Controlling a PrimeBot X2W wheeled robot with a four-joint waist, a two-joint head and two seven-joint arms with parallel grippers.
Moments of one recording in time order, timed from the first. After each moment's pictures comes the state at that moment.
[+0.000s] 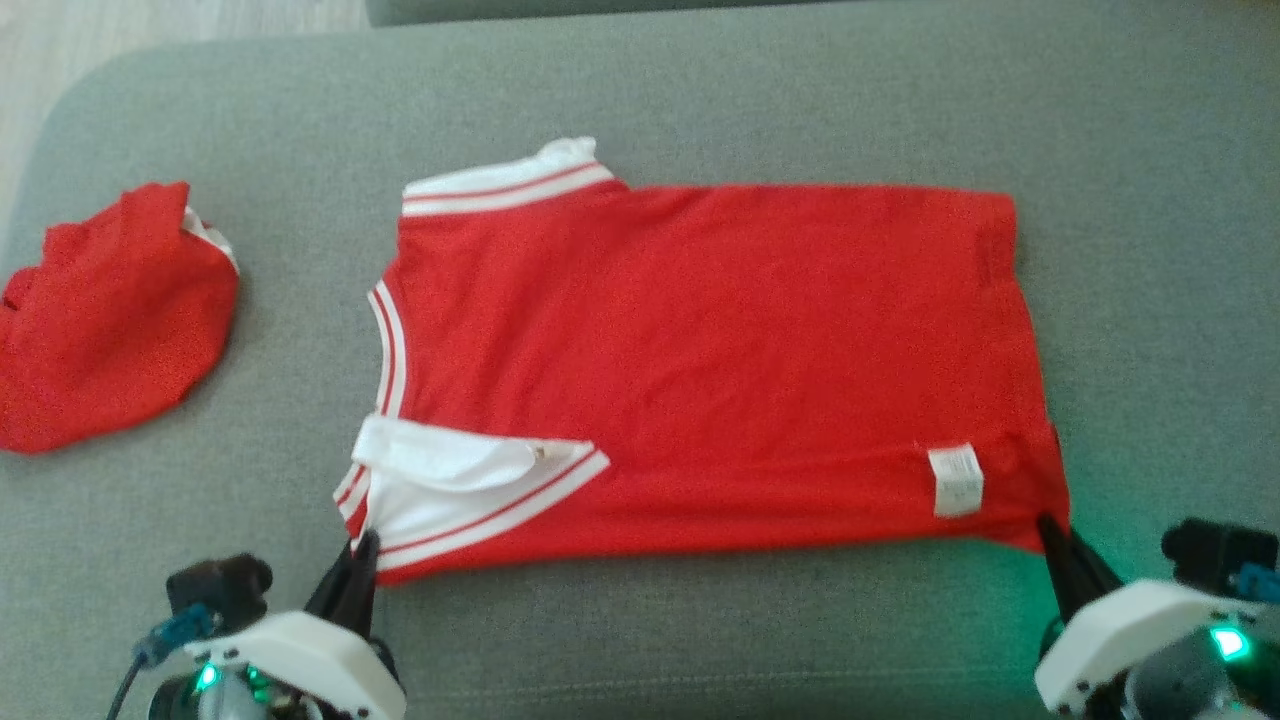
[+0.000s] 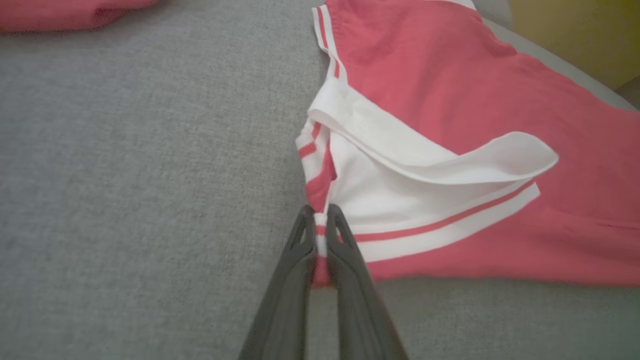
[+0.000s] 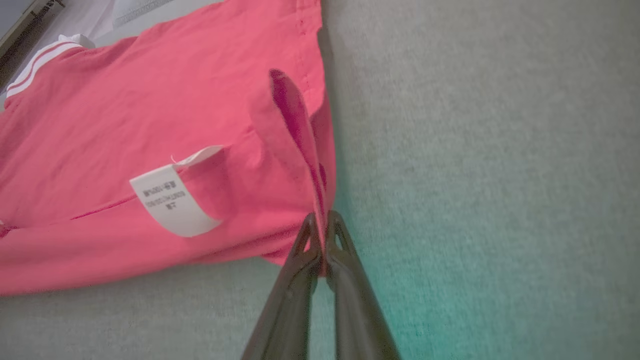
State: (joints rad) left arm 0.11 0.15 -0.16 0.13 -0.47 0.05 0.08; right arm 0.13 -0.04 -0.11 0.05 0.30 0.13 0.33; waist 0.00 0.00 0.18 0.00
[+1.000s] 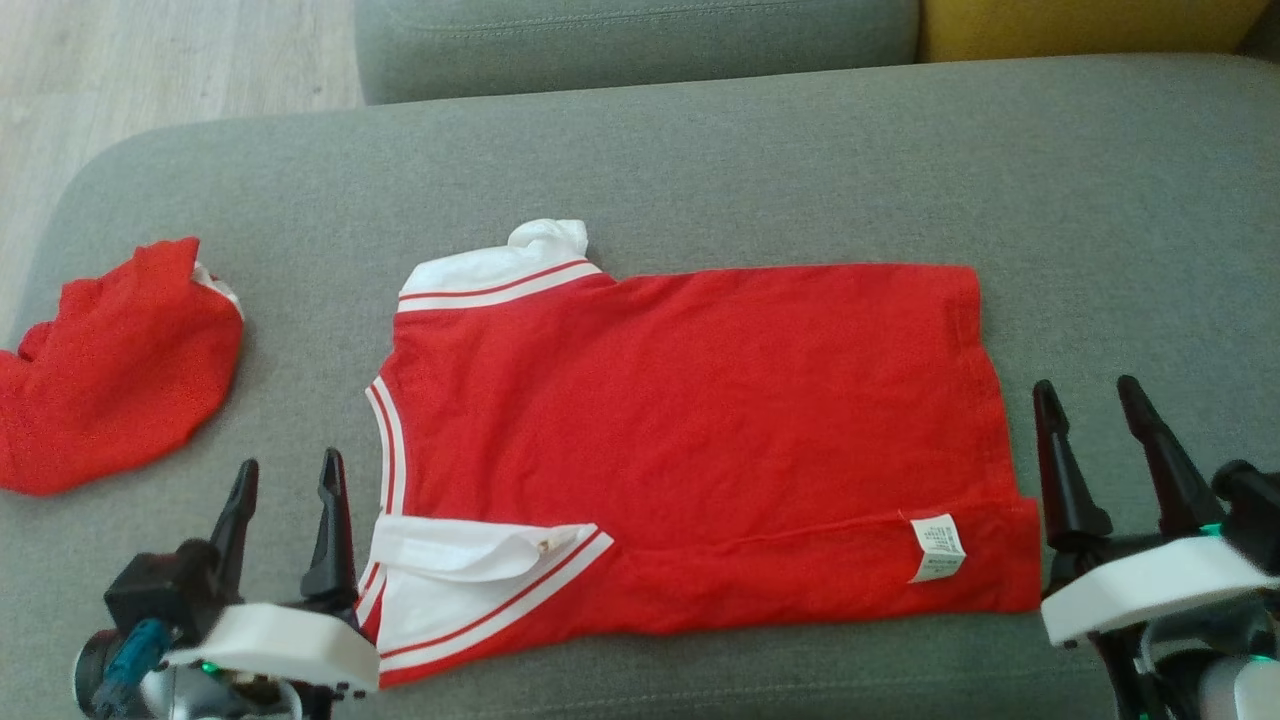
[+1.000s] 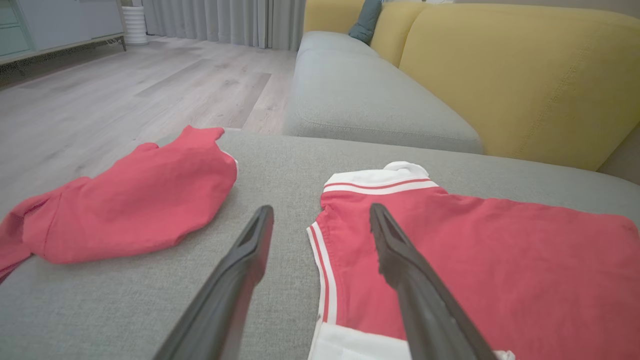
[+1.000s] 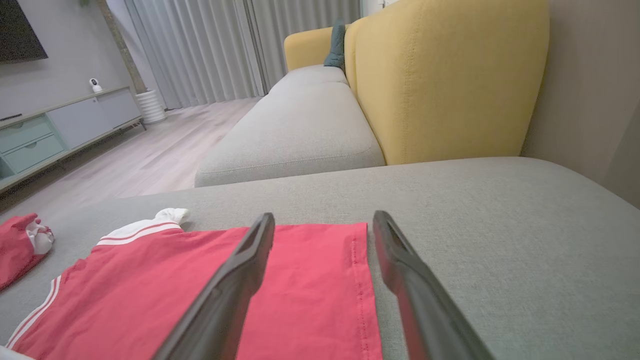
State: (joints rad) left arm 0.13 0.17 -0.15 -0.05 -0.32 0.17 -0.12; right arm 0.11 -0.05 -0.06 -0.20 0.22 0.13 0.15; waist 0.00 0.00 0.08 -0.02
